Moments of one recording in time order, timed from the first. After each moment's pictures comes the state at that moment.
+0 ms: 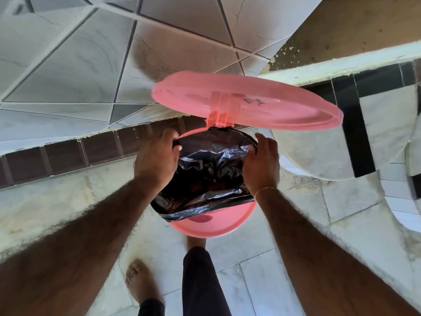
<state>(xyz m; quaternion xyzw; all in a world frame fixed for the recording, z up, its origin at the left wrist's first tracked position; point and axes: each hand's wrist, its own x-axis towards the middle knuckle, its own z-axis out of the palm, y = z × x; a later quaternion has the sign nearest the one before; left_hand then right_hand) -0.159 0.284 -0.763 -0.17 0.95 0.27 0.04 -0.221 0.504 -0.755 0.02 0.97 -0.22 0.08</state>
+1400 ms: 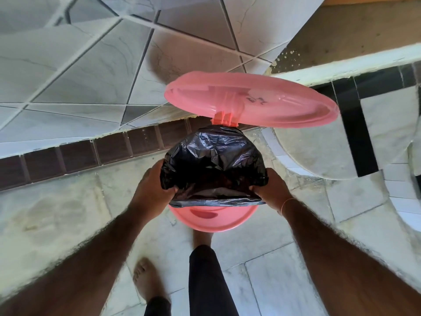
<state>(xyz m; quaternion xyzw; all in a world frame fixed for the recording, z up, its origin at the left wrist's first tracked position) -0.076 0.280 -0.758 -0.28 0.83 0.46 0.17 -0.185 0.570 -0.768 0.13 0.88 -0.26 0.38</state>
